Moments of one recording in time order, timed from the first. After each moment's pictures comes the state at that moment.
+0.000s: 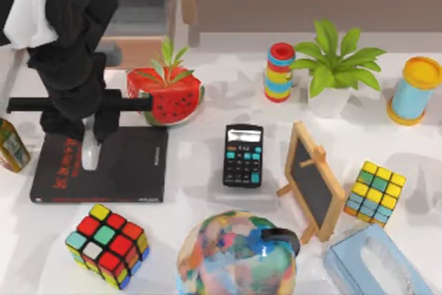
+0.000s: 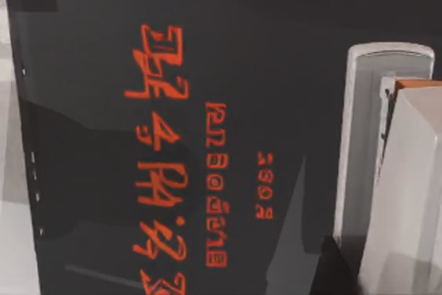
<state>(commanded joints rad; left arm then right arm) -0.31 1.89 1.33 -0.92 -0.04 -0.28 0.00 0.00 0.00 0.00 0.00 0.00</state>
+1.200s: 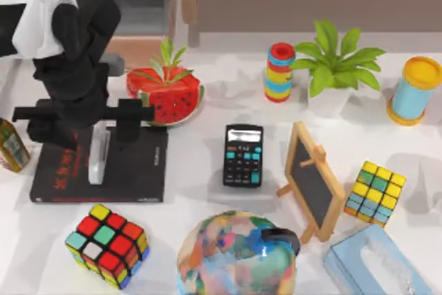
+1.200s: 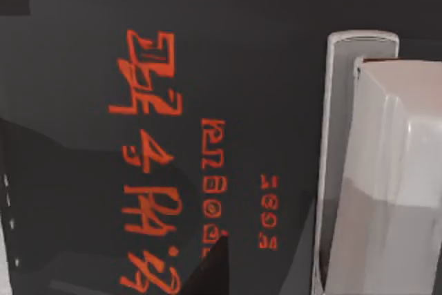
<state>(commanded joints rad) -0.31 1.92 1.30 -0.86 -0.04 -0.28 0.00 0.00 0.00 0.00 0.00 0.00</state>
